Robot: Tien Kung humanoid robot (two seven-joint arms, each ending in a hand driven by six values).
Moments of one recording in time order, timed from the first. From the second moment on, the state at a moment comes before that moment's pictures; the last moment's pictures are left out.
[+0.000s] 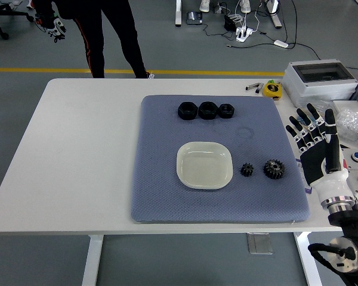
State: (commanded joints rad) left arm -0.07 0.09 -0.35 -0.21 1.01 0.27 0.18; right arm 0.12 -0.29 1.09 1.58 -0.57 -0.36 0.34
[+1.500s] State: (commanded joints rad) left arm -0.07 0.09 -0.36 -0.21 1.01 0.26 0.18; right arm 0.70 -0.54 0.54 1.20 -1.94 -0.02 -0.18
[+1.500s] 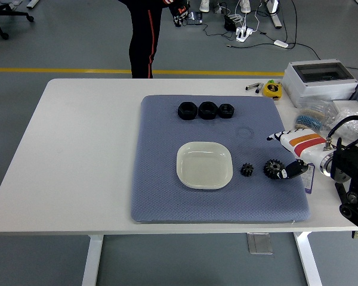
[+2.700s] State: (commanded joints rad) left arm -0.08 0.10 -0.36 -0.22 1.02 0.25 0.18; right arm 0.73 -0.49 0.45 1.01 -1.77 -0.12 -0.11
